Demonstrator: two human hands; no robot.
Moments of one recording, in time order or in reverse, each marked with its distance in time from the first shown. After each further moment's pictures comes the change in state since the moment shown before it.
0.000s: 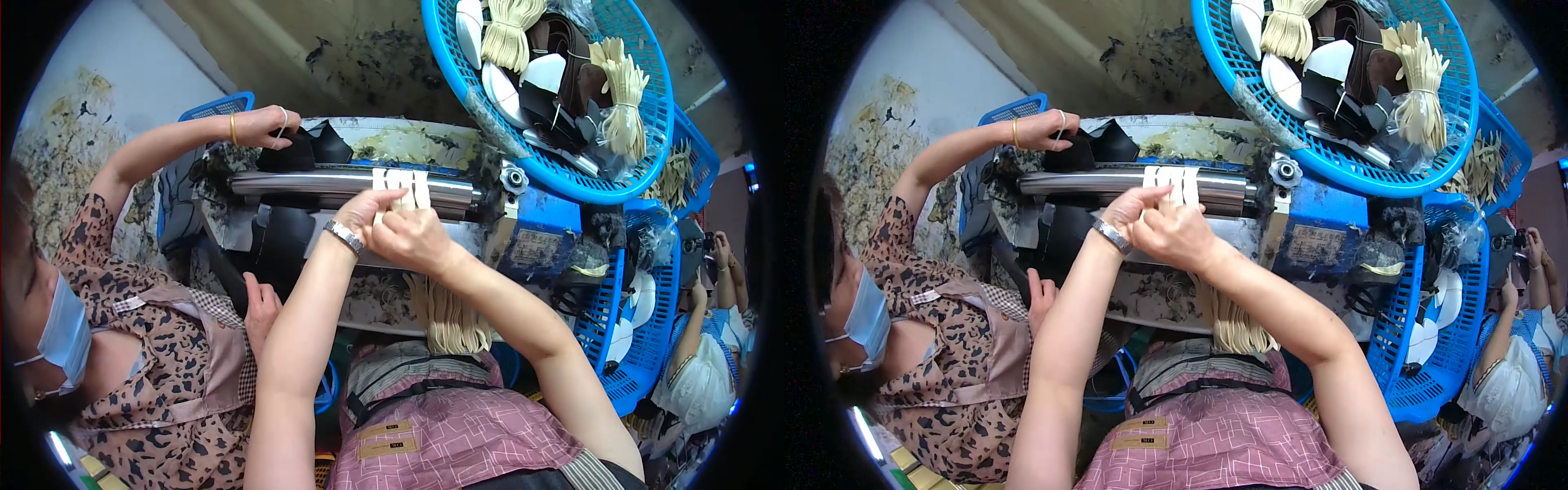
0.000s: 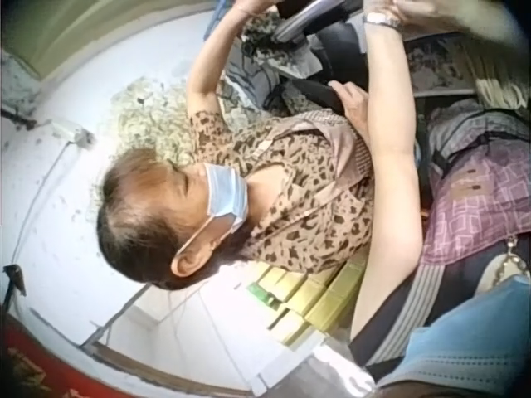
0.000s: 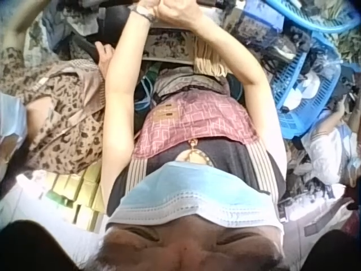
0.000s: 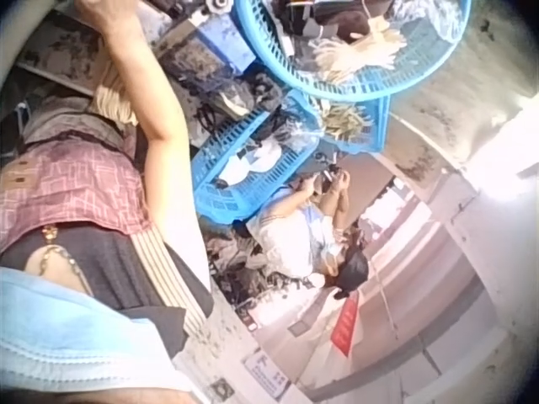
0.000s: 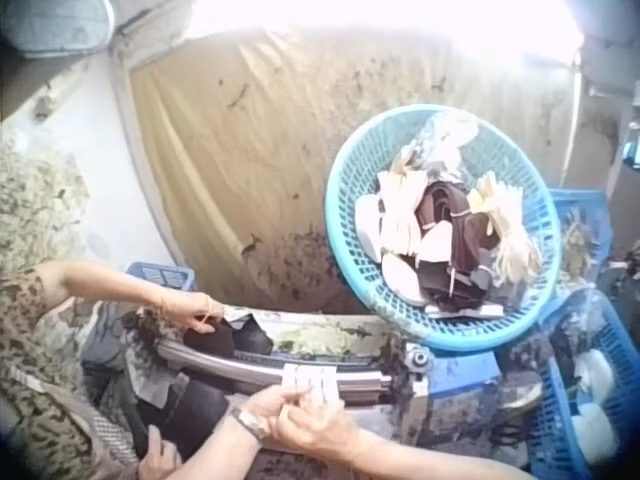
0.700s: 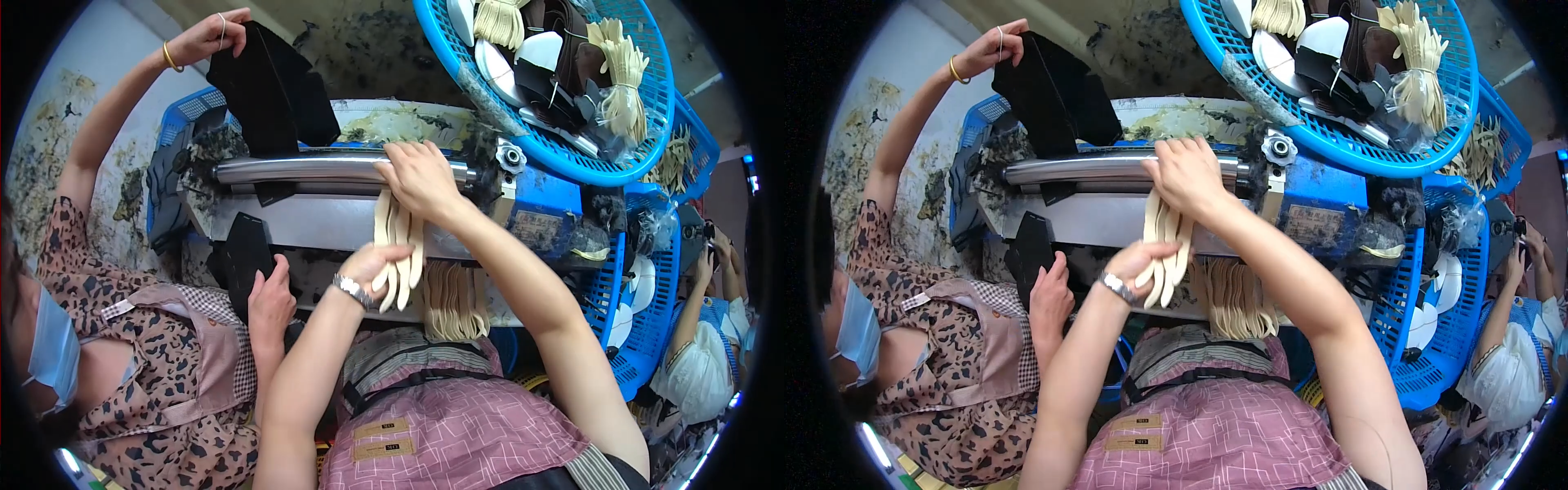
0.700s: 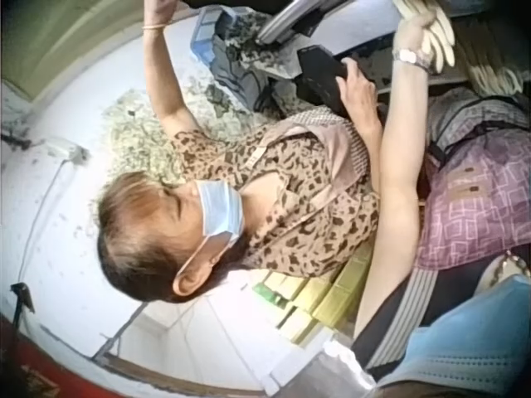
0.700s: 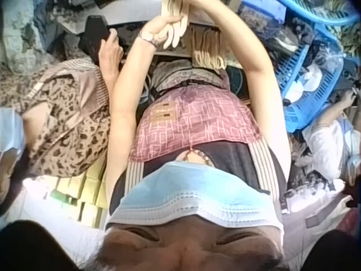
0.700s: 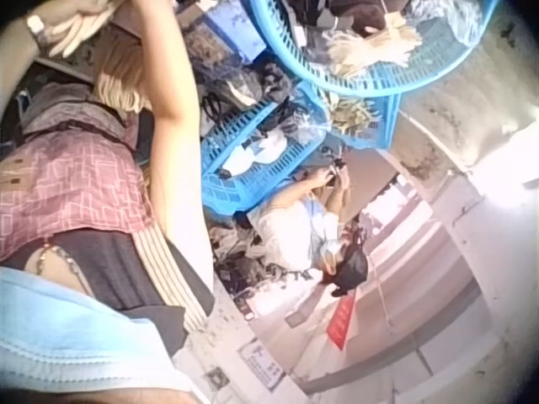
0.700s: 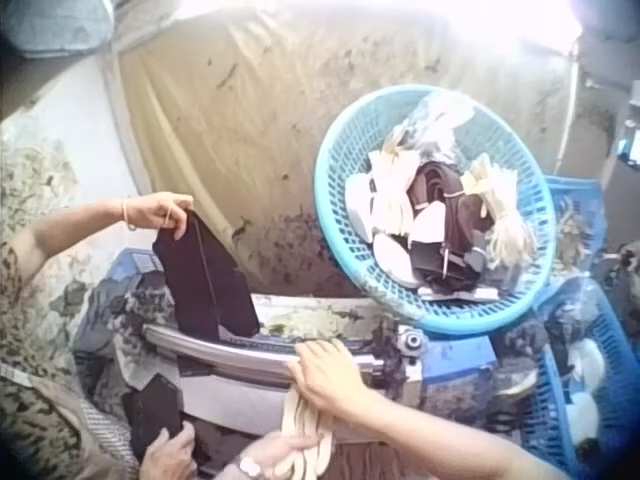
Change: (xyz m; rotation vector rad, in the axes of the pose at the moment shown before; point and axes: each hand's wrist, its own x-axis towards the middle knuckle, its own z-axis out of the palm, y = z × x) left_hand -0.026 -0.090 -0.012 -0.156 0.108 -0.034; right_hand 0.007 0.042 0.005 0.118 -0.448 0.624
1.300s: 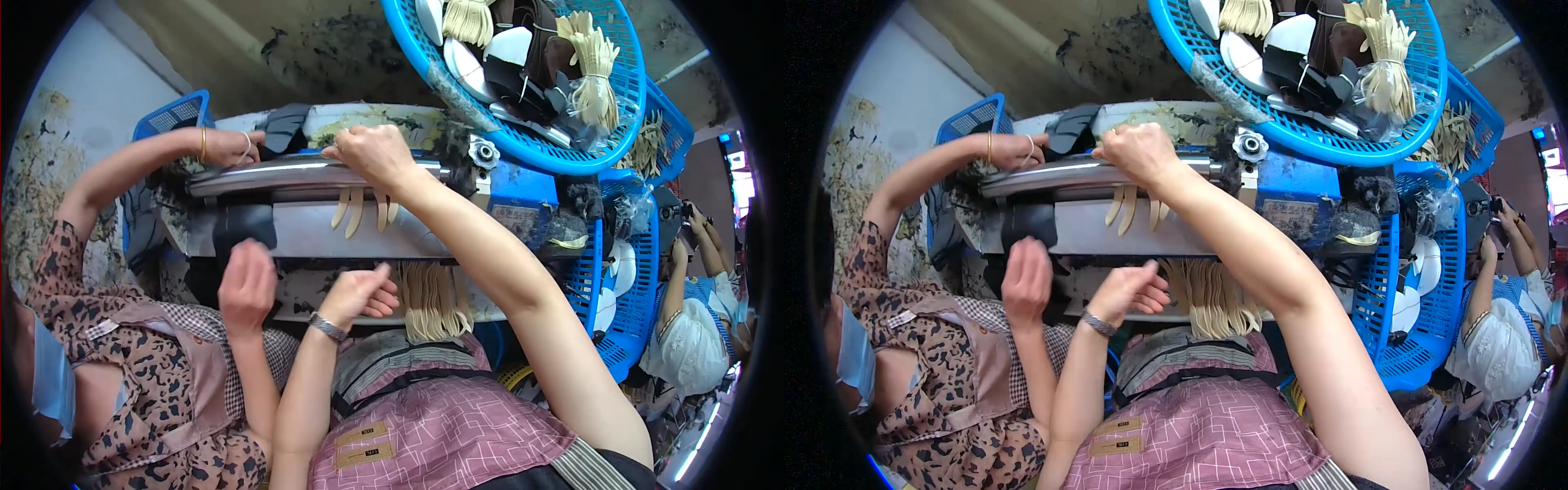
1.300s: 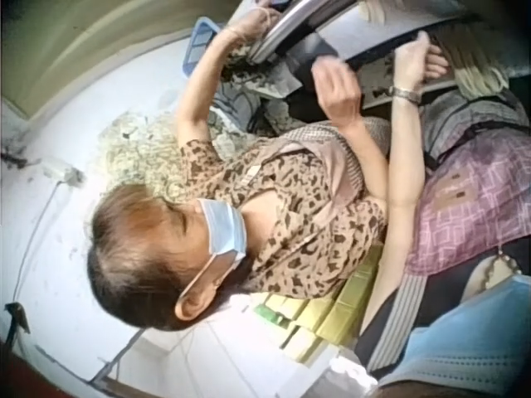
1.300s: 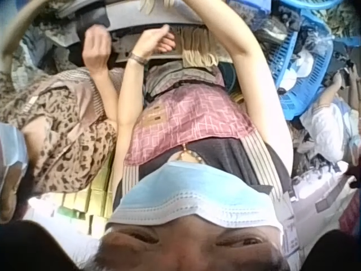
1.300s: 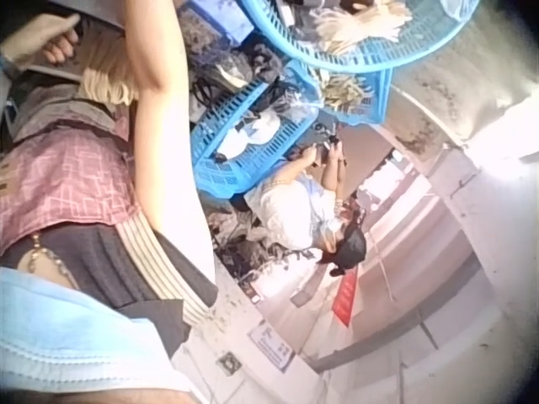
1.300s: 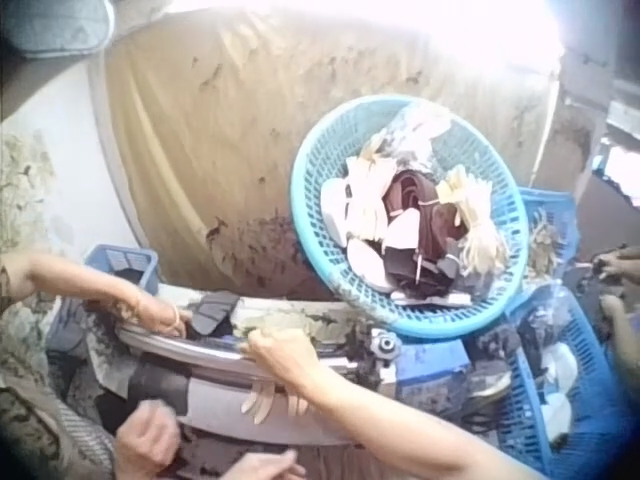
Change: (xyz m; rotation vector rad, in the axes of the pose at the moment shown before) left_hand -0.032 -0.024 -0.001 0.655 0.207 0.015; right_hand 0.043 0.000 0.009 -0.209 0.190 -0.235
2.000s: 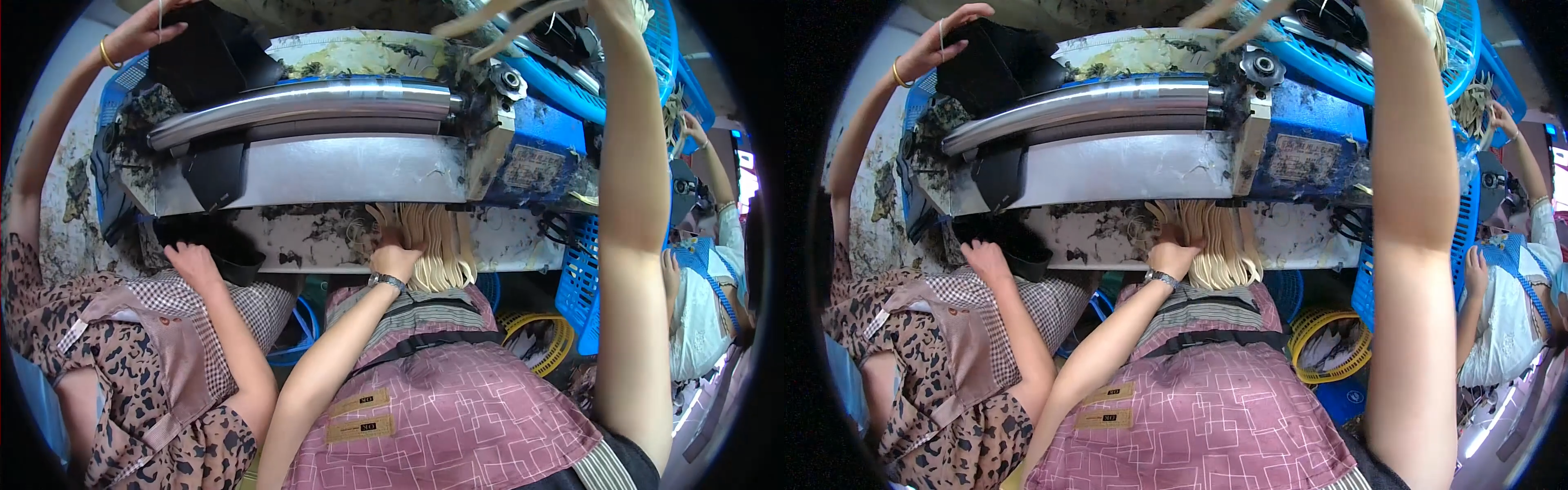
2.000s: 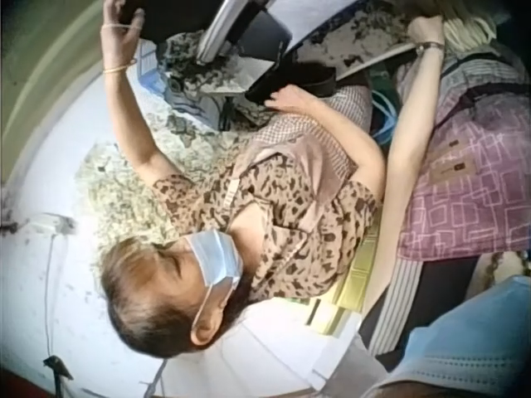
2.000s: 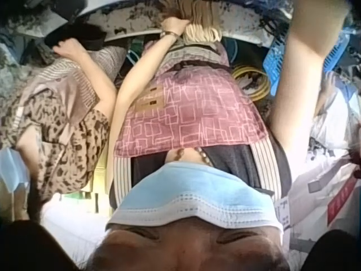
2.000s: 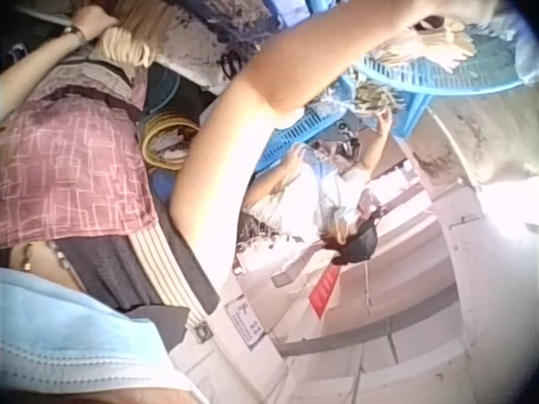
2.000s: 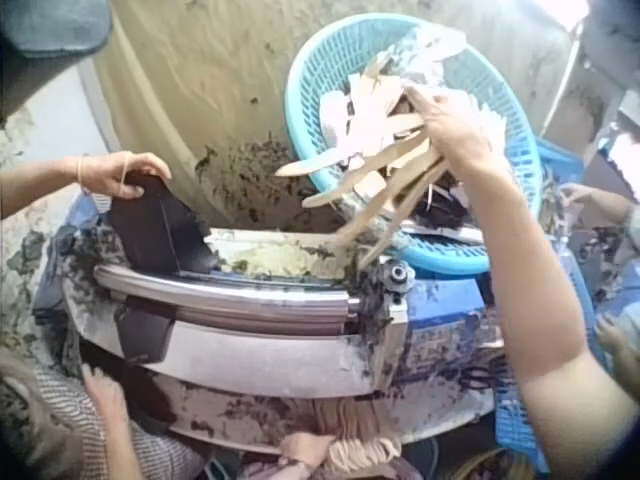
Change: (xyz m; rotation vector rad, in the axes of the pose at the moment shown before) left_hand 0.088 -0.113 0.062 0.779 0.558 0.018; right_hand 0.017 0.131 -0.165 0.422 0.424 0.592
